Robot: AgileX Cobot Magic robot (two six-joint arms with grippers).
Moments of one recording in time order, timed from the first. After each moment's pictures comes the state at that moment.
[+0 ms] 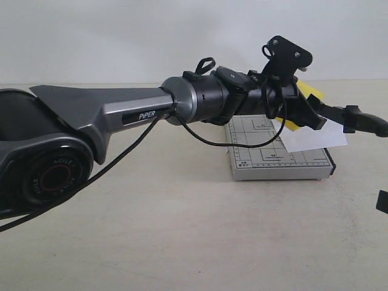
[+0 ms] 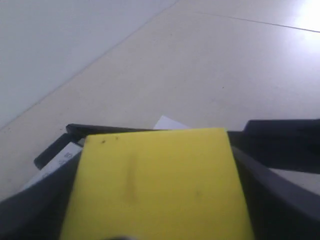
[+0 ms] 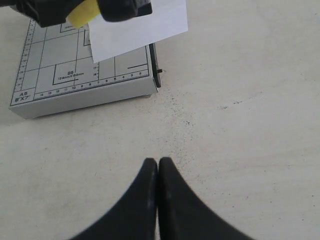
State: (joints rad) left arm -0.78 2.53 -2.09 -1.34 0.17 1.47; right arm 0.12 0.82 -0.21 -0.03 0.12 0.32
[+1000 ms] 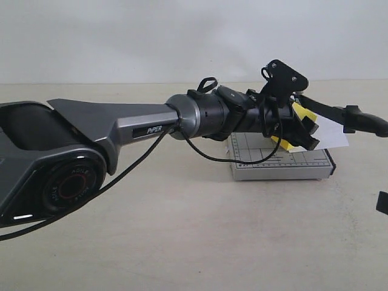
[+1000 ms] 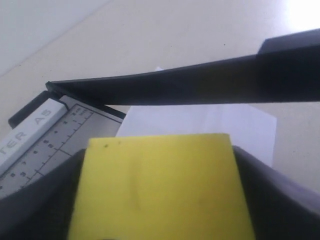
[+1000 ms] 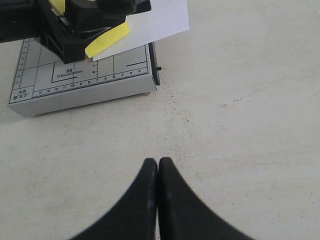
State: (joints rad) left arm -0.78 2.59 -2.09 -1.34 0.17 1.50; right arm 0.12 0.82 -0.21 -0.03 0.13 0.32
